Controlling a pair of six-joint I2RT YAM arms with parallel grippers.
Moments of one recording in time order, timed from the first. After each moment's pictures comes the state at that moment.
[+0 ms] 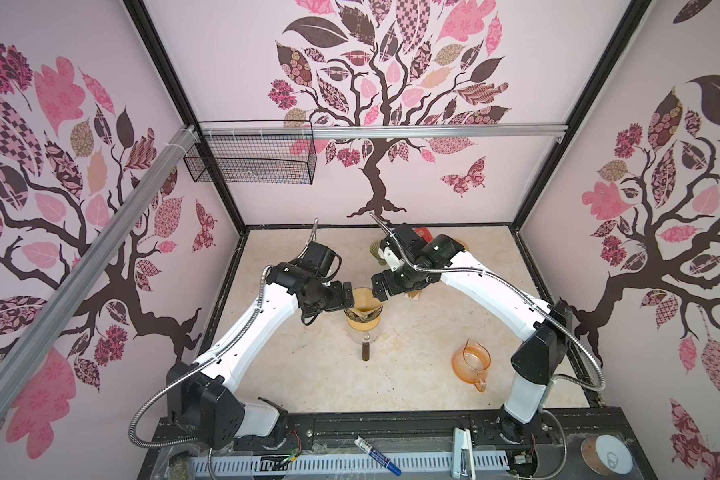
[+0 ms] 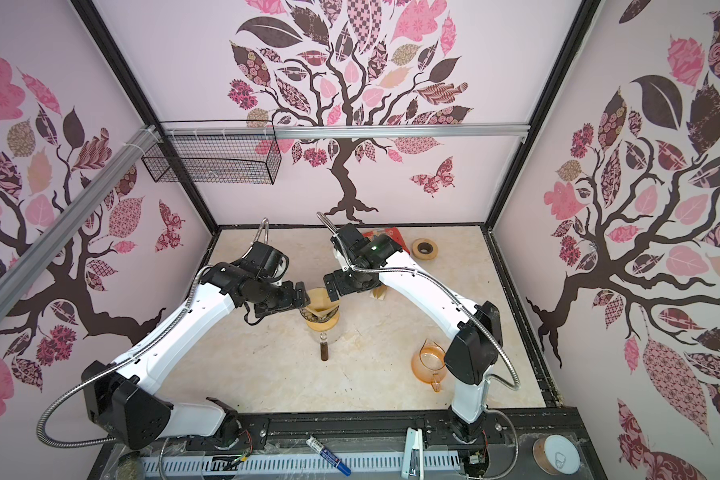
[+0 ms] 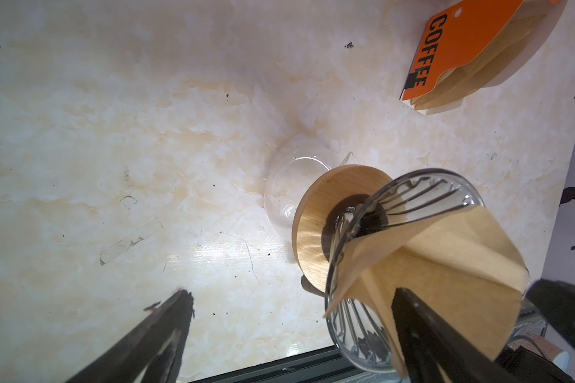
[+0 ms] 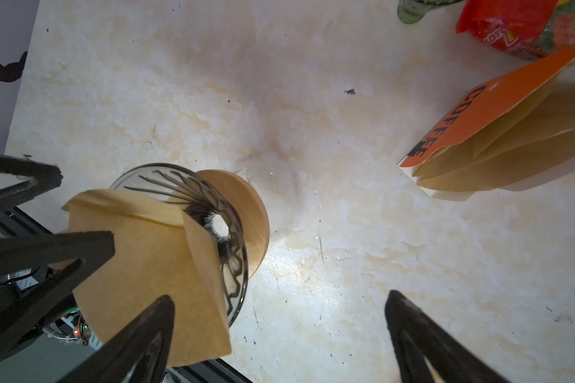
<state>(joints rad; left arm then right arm) -0.45 1.39 1.32 -1.08 0.12 -0.55 0.75 1.81 1.83 -1.11 -0.08 0.33</state>
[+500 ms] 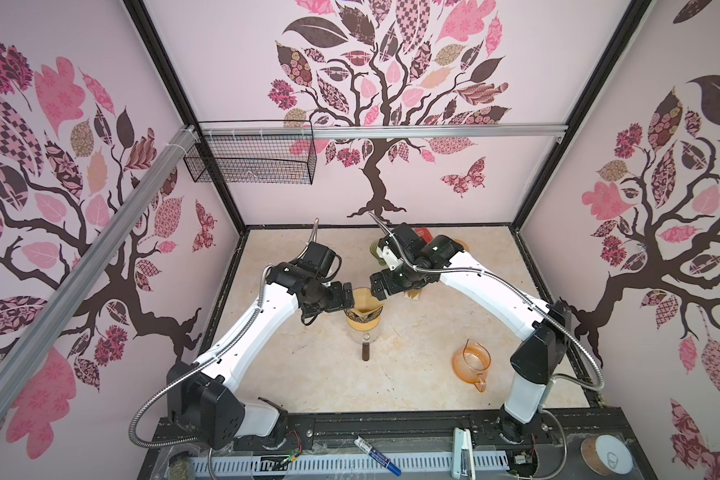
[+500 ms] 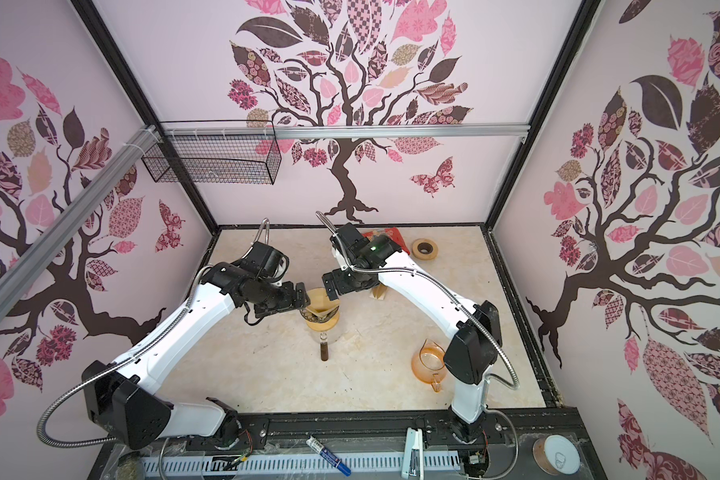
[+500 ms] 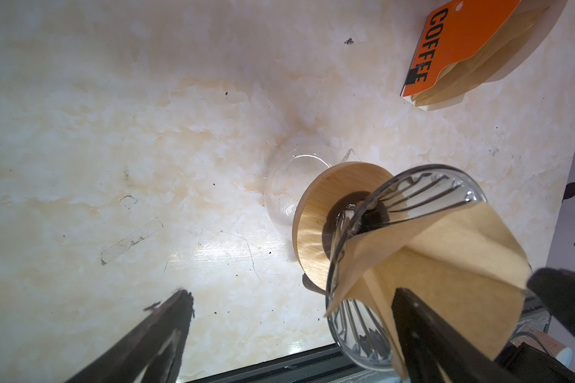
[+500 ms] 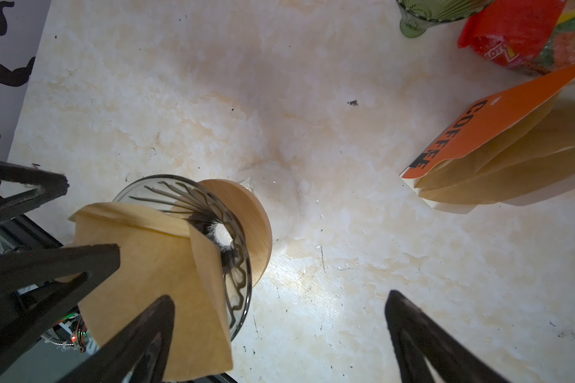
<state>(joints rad) -0.45 1.39 1.32 -1.09 0.12 -0.54 0.75 1.81 1.83 -1.09 -0.08 0.32</state>
